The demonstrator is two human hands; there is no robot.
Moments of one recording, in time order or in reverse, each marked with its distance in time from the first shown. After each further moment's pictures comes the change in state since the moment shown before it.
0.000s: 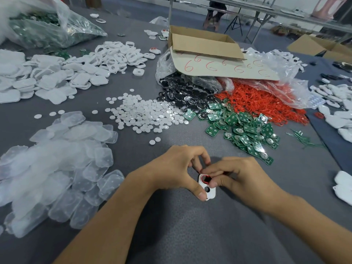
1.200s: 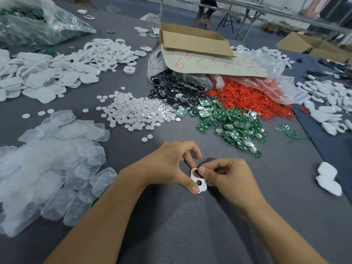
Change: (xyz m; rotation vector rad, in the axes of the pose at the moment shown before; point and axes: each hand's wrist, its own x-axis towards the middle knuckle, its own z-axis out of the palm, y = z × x) left_hand -0.003 0.004 -0.001 -0.006 -0.008 -0.025; right_hand -0.009 -0.021 0.030 0.354 0.304 0.652
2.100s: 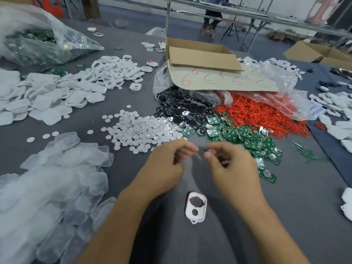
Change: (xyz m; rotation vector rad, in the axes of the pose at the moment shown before) left_hand 0.013 0.007 -0.028 -0.123 0.491 0.023; right_hand 0.049 -0.046 0.014 -0.176 0.304 -0.338
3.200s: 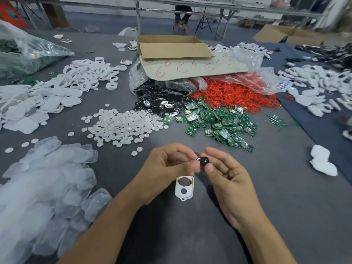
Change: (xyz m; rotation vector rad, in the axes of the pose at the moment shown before) left_hand -0.037 0.007 0.027 -0.649 -0.315 -0.066; right_hand -0.077 0.045 -0.008 1.152 -0.074 0.202
